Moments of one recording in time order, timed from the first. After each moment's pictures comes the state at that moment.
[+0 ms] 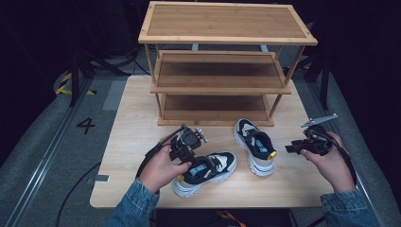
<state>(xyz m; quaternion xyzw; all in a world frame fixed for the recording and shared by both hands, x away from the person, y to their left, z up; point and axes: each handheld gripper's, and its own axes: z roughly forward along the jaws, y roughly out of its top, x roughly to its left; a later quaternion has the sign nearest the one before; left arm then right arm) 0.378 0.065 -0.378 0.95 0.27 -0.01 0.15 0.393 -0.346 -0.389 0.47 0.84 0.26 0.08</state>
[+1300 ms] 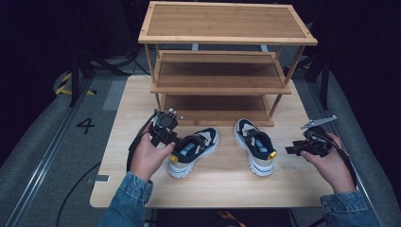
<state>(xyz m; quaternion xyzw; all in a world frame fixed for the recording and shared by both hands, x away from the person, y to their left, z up) 0.407 0.134 -0.361 0.89 0.40 0.04 0.24 0.393 -0.345 -0.394 0.47 0.84 0.26 0.09</state>
